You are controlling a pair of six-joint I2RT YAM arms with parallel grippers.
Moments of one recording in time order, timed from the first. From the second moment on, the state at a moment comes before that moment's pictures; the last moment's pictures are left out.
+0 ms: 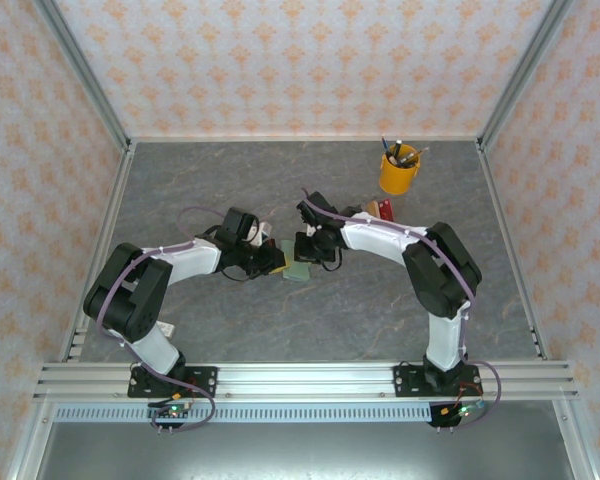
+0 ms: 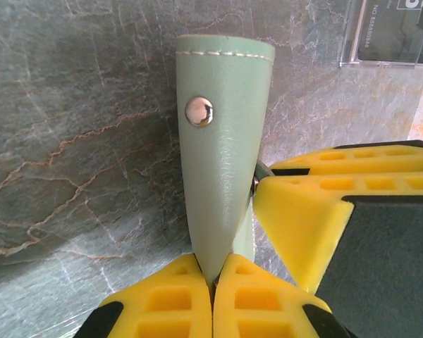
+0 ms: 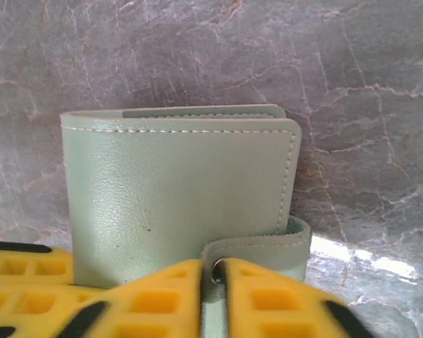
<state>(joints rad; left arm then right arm) -0.39 1.65 0.80 -0.13 0.61 -0.81 0.70 1.90 1.30 -0.55 -0.25 0.69</state>
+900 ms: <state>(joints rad) -0.39 1.65 0.81 -0.16 0.57 -0.80 0.68 1.89 1.28 -0.66 0.05 0.80</state>
